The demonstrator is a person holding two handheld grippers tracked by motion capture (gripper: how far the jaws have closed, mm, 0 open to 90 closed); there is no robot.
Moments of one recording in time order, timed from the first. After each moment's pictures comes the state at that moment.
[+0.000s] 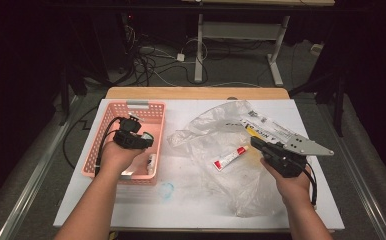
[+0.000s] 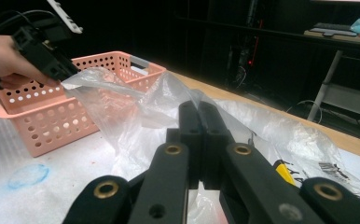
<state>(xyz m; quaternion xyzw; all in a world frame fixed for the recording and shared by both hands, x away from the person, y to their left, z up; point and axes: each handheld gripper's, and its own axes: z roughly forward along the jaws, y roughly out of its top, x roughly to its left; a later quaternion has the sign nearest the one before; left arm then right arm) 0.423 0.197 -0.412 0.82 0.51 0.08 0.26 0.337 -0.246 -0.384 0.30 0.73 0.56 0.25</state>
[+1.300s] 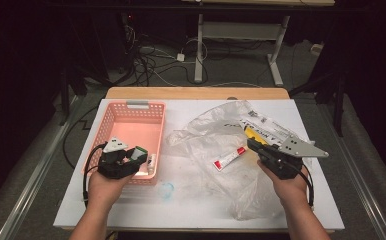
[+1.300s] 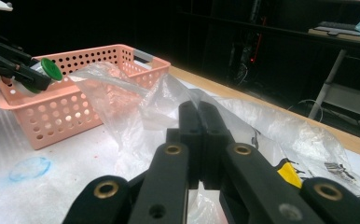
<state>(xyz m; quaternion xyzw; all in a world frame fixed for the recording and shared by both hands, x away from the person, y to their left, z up) 0.333 0.215 -0.419 0.78 0.46 0.15 0.40 0.335 -0.238 -0.387 0.29 0.74 0.55 0.26</state>
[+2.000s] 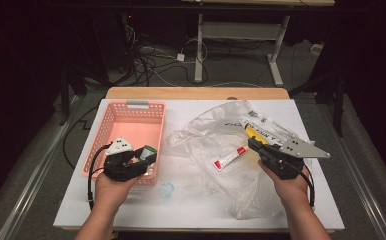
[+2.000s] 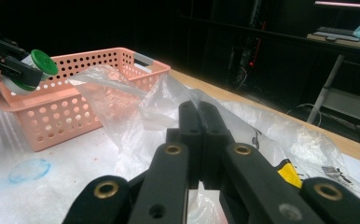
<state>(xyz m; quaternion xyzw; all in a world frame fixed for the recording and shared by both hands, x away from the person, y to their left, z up) 0.321 0.193 -0.403 0.78 0.42 0.14 0.45 0.333 -0.239 -0.385 0.28 0.74 0.55 0.26</state>
